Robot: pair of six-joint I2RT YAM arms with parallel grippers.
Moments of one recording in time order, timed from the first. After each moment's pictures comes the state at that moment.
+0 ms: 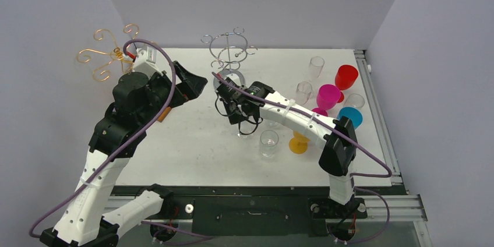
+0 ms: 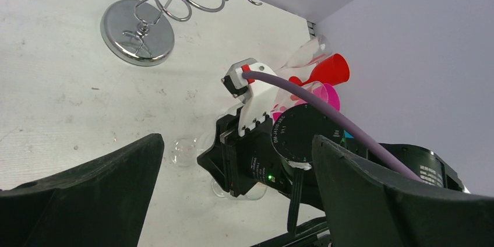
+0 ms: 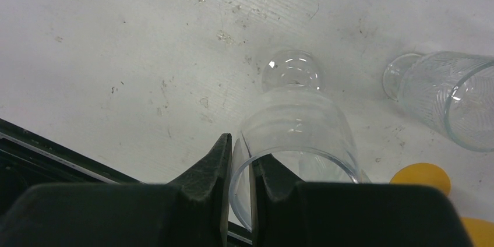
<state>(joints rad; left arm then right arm) -0.44 0.94 1.38 -0.69 -0.04 -0.72 0.97 1.91 1.85 -0.99 0.22 0.48</state>
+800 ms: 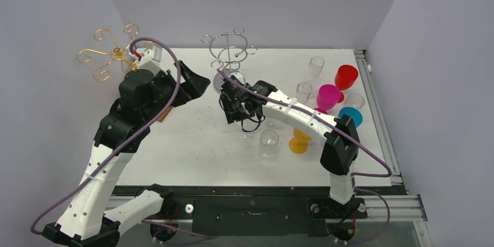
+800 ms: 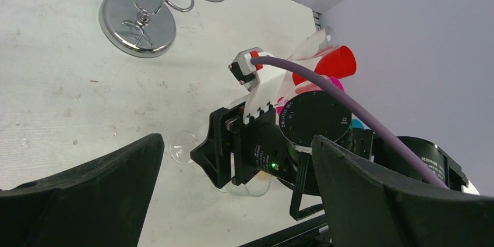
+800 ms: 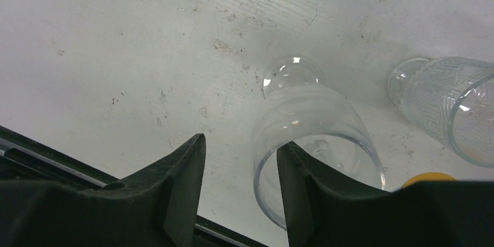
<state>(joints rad) -0.44 0.97 1.37 -0.69 -0.02 -0.72 0.94 1.90 1.78 -0.91 0.16 0.50</state>
